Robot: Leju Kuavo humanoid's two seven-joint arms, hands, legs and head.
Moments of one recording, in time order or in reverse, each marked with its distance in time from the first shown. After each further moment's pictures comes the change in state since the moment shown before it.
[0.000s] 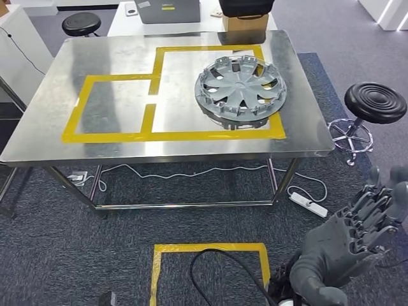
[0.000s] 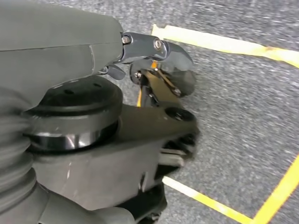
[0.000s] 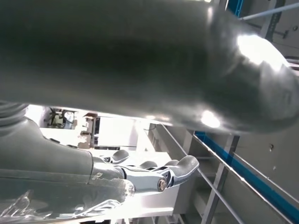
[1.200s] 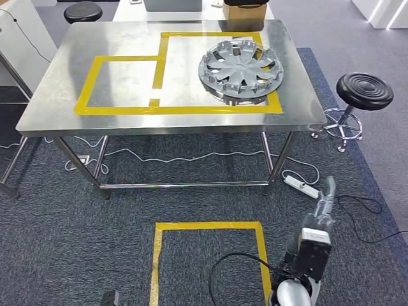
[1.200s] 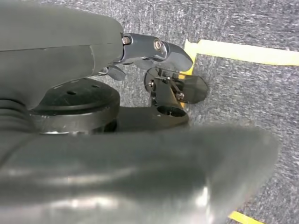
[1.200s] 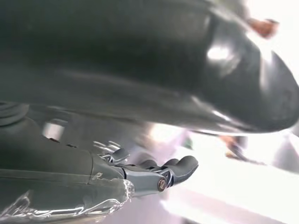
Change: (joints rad) left arm 0.001 0.000 -0.006 0.000 -0.078 0.020 0.004; right arm 0.016 0.042 -0.369 0.499 -0.274 0.180 0.138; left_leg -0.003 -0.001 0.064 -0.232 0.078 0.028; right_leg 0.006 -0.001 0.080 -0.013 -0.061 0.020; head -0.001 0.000
